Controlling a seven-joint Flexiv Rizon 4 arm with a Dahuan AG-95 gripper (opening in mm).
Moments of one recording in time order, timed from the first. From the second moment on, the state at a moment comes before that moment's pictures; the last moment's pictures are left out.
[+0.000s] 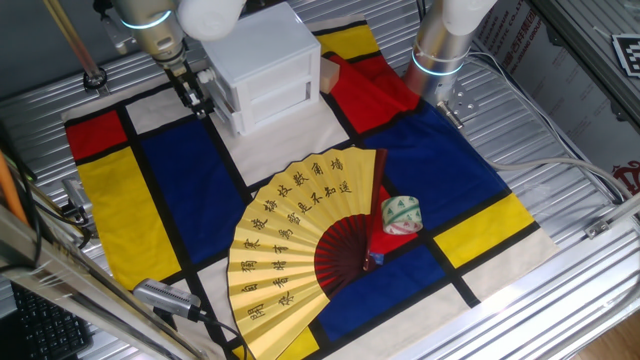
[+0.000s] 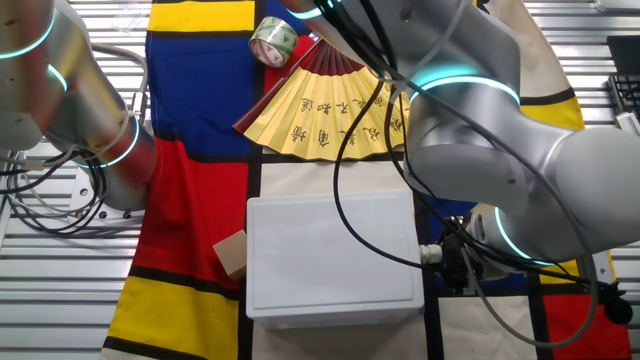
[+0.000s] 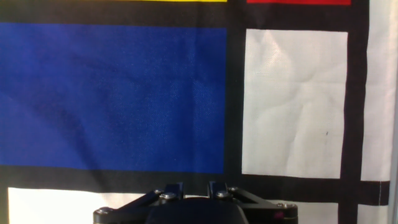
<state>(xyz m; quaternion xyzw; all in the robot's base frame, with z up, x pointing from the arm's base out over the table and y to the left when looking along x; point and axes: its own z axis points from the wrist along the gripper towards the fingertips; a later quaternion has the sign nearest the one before) 0.561 -0.189 0.057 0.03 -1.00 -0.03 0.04</state>
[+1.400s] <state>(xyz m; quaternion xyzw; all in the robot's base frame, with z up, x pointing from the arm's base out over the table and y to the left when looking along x) 0.554 -0.190 0.056 0.03 -1.00 -0.03 0.06</state>
